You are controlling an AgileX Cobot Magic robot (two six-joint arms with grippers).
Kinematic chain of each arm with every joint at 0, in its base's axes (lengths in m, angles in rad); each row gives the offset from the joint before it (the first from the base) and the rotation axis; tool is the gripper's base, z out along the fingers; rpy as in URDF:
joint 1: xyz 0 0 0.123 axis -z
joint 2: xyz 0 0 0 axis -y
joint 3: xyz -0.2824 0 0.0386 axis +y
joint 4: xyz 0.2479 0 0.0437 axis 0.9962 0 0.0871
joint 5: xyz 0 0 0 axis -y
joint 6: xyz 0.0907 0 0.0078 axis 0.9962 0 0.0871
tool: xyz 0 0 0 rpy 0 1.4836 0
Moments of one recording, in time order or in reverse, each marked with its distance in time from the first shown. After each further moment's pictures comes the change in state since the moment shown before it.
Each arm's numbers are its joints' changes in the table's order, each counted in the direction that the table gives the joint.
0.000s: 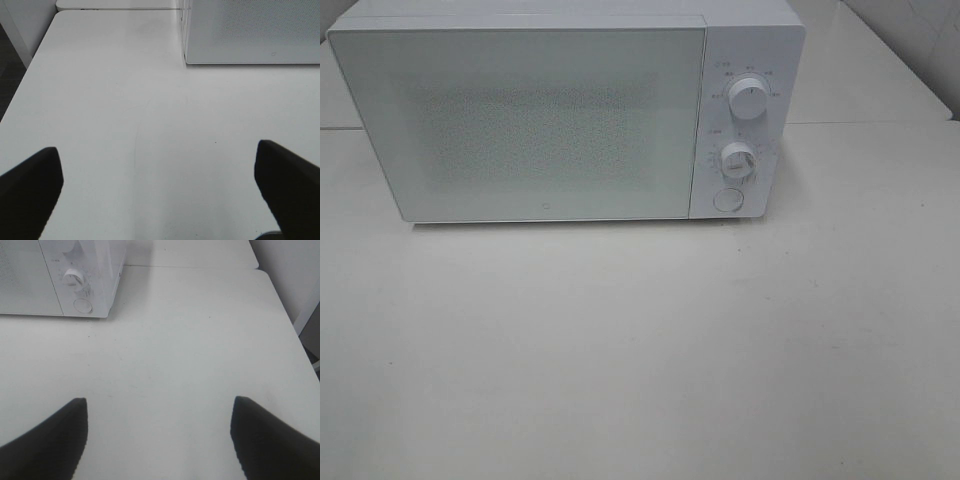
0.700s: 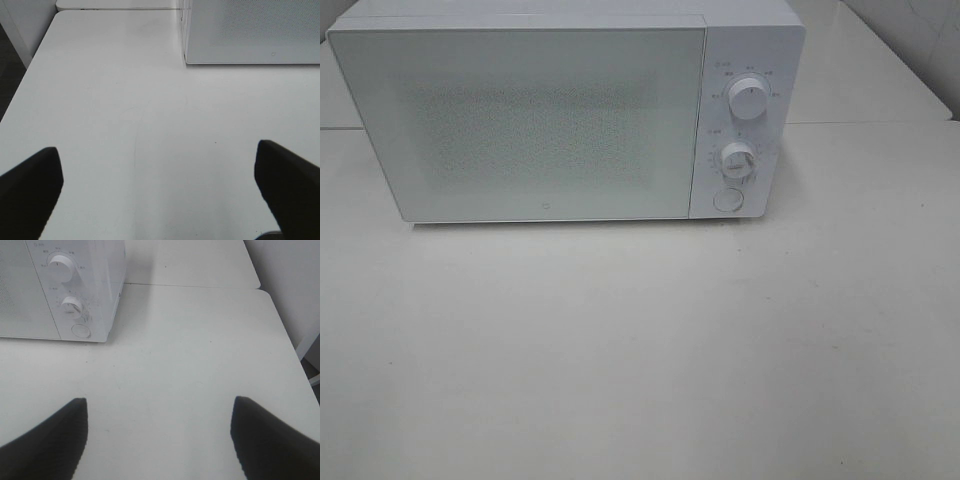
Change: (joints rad) left arm 0.000 0.000 0.000 0.000 0.000 0.000; right arm 0.000 -0.271 -0.038 -0.008 0.232 0.001
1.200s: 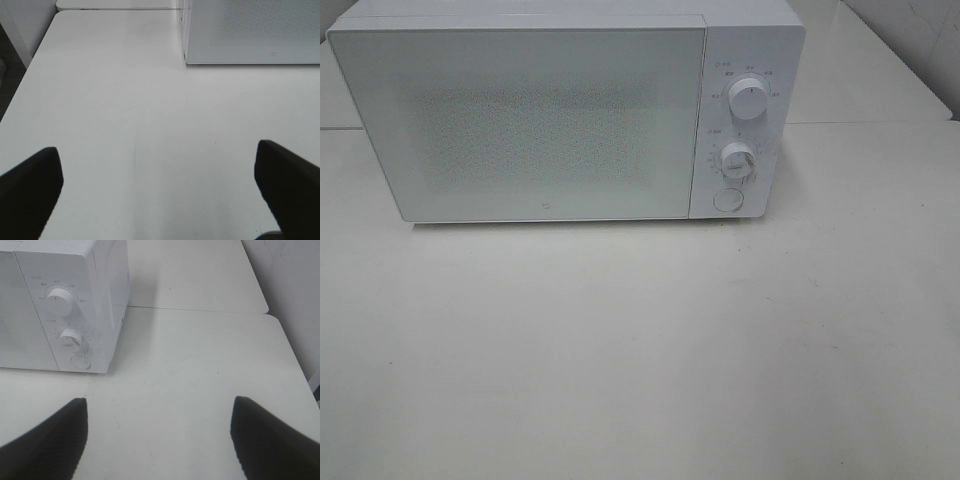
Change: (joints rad) left arm 0.000 0.000 0.000 0.000 0.000 0.000; right arm 0.000 -0.219 0.000 0.000 0.249 0.000
